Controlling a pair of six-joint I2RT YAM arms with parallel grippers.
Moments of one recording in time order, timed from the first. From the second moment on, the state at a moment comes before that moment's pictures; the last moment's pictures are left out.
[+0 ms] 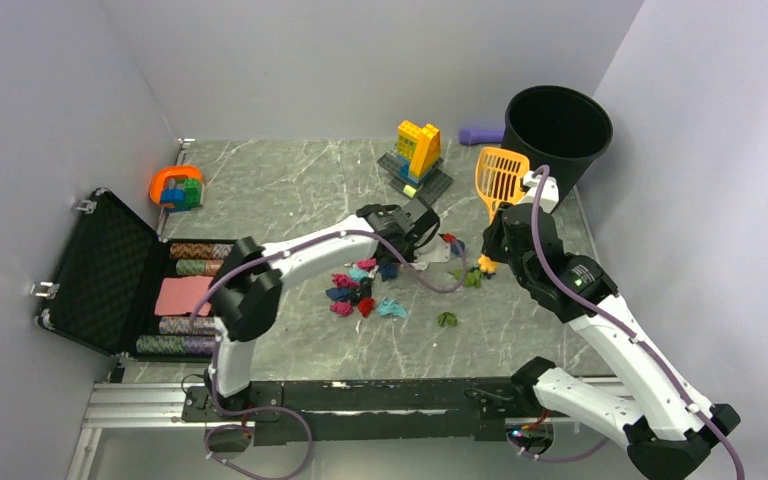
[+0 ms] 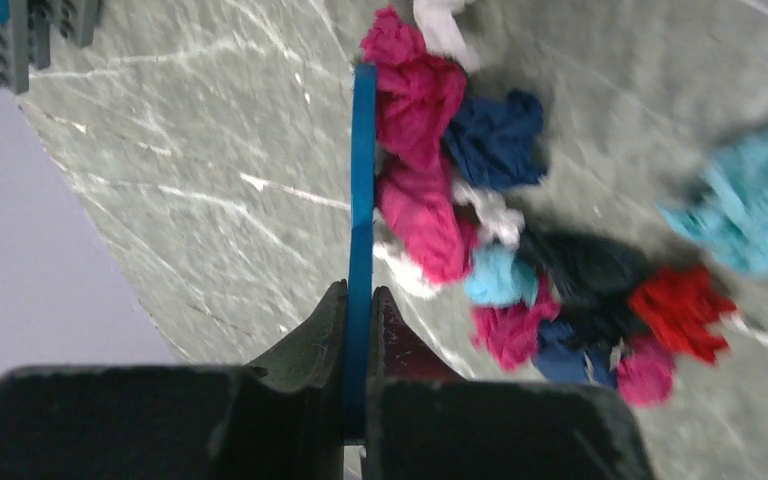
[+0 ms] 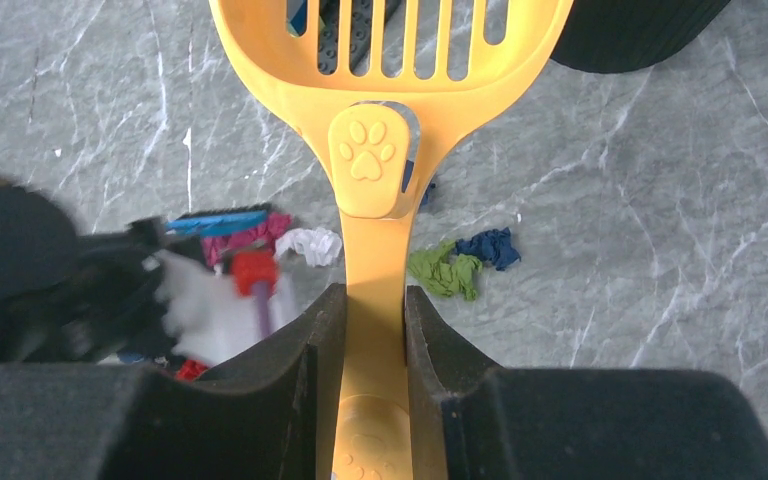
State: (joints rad) left arm -0.94 2.01 1.67 -0.79 -0.31 0.73; right arm 0.59 0.89 1.08 -0.76 0.49 0.54
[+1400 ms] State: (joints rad) left arm -0.82 2.31 1.97 -0.42 0.13 -1.02; right arm 0.59 0.80 1.10 -0.94 0.78 0.76
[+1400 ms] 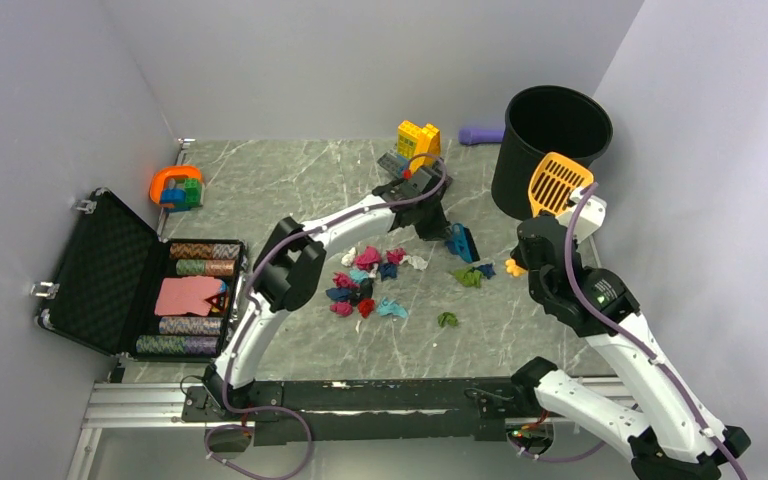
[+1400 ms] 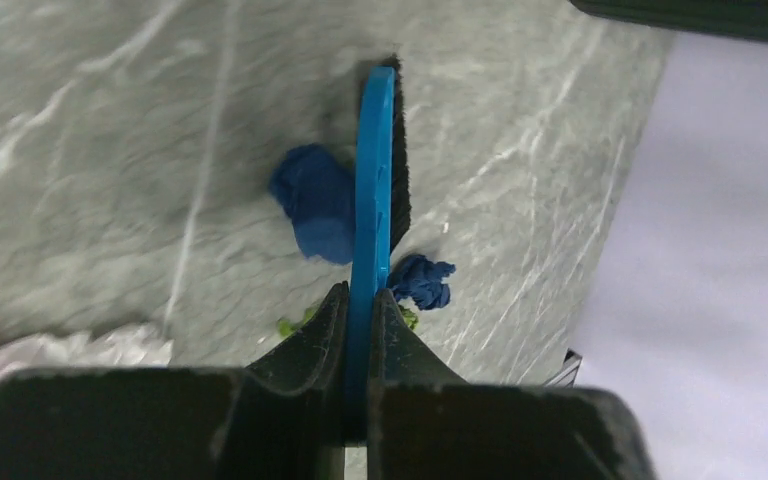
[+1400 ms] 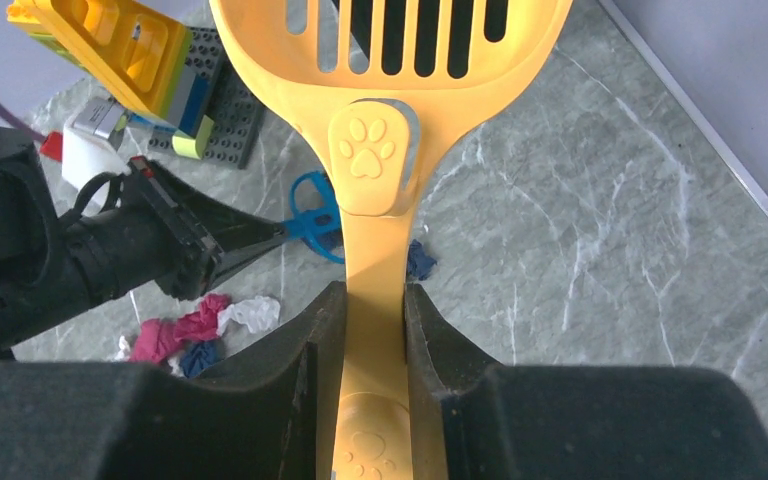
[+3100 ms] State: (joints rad) left arm -0.88 2.09 1.82 -0.68 0.00 -0.96; right arm 0.58 0.77 1.07 -0.90 0.75 0.77
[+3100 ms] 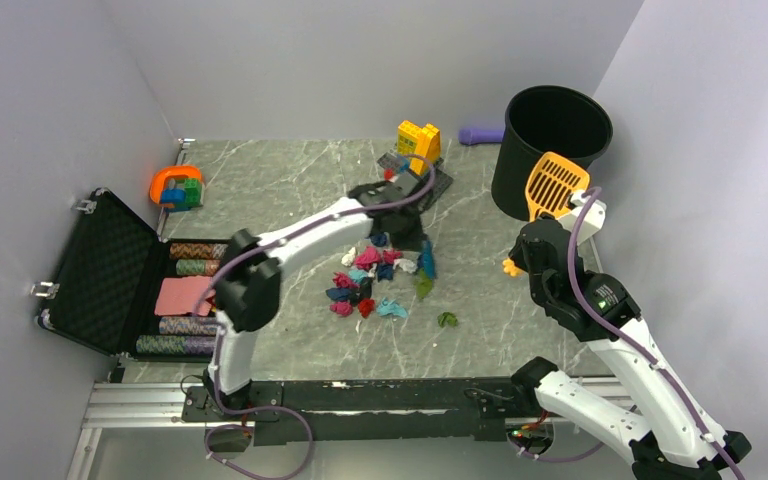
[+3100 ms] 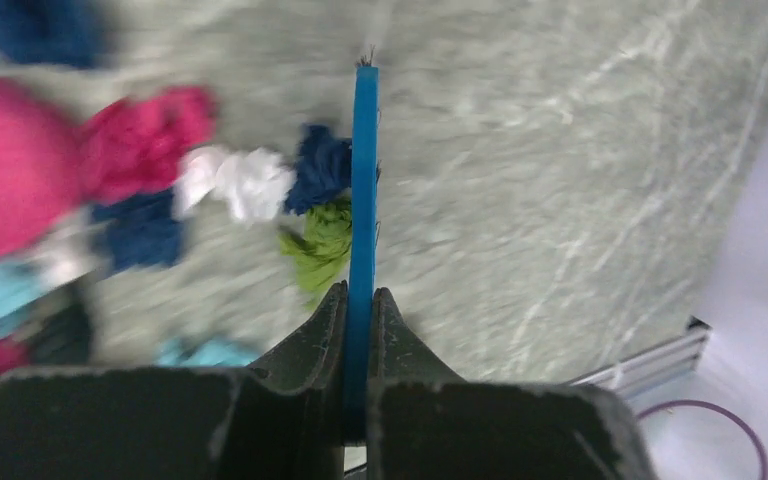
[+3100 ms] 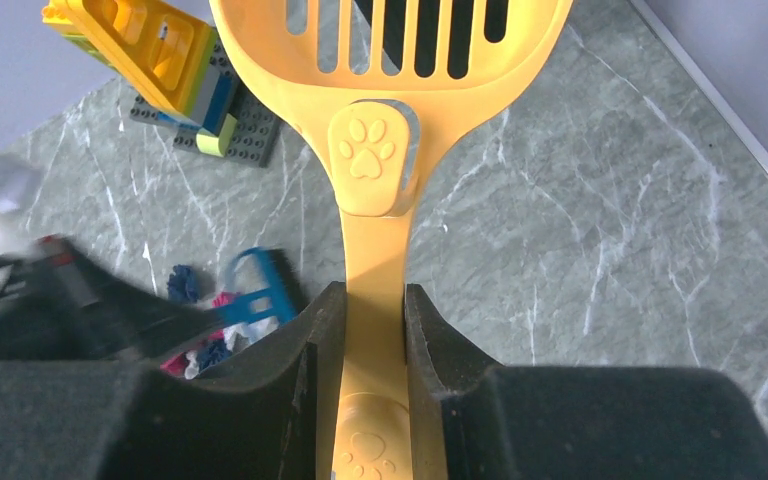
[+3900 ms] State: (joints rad) left arm -0.97 1.98 1.76 -0.52 0.41 -0.67; right arm 0.58 0.81 1.07 -0.87 0.69 0.75
